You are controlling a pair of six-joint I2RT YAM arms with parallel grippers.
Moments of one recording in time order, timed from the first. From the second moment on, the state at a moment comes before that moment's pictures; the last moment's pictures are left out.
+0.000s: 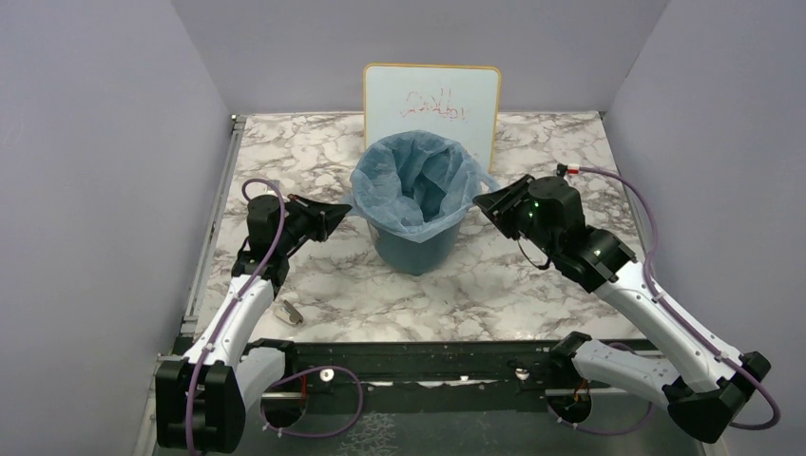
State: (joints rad) left arm -0.09 0.98 0.55 0.12 0.46 -1.40; right arm 0.65 0.97 1.04 -0.53 0.28 1.20
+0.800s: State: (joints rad) left arm -0.09 0.99 0.55 0.12 0.46 -1.39; right arm 0.65 0.96 1.03 -0.52 0.37 1.20
